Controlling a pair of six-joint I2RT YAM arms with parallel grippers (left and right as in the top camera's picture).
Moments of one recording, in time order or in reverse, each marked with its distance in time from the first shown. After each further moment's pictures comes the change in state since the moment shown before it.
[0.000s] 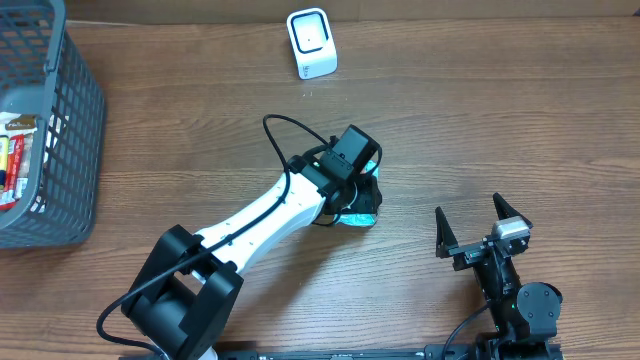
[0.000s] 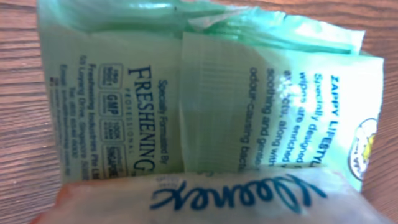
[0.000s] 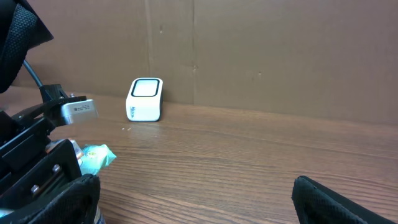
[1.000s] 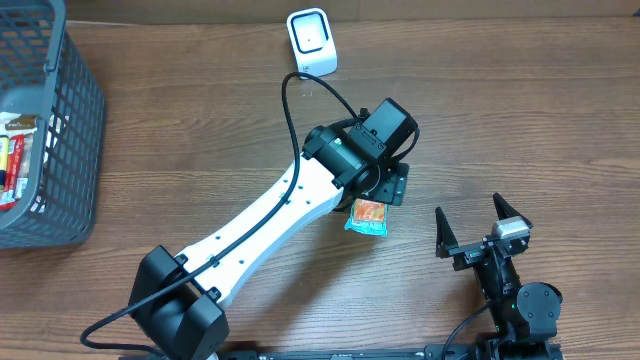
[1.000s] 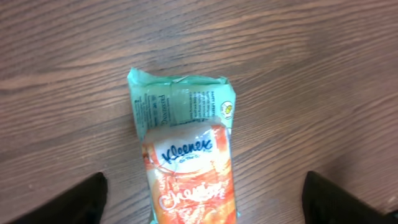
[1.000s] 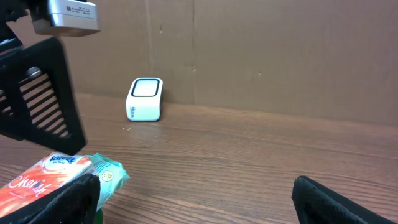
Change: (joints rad) left arm -0.072 0.002 0.399 -0.423 -0.134 0.145; right arm 0.000 0.000 0.000 0.000 0.000 0.000
